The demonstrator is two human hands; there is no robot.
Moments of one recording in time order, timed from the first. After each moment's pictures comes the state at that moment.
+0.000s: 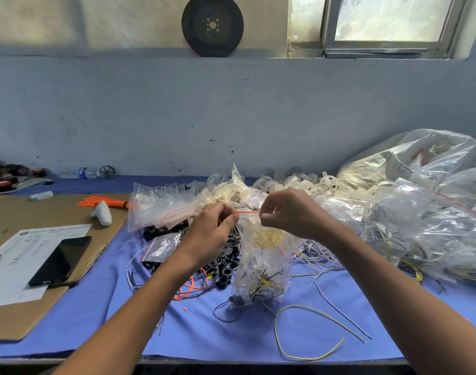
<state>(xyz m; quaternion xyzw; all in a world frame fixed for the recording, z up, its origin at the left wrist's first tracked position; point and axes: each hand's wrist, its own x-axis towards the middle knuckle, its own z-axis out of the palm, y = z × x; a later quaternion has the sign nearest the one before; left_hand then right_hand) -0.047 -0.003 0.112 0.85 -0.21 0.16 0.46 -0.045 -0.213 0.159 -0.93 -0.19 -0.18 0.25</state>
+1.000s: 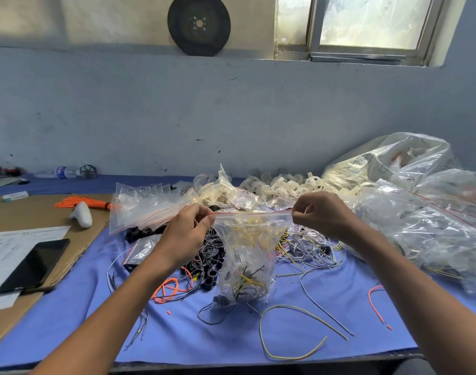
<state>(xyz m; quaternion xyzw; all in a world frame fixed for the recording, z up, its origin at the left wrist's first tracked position) -0.041 0.008 0.109 0.86 -0.18 0.16 0.45 -0.042 -0.301 0.144 -0.94 -0.12 -0.23 0.23</state>
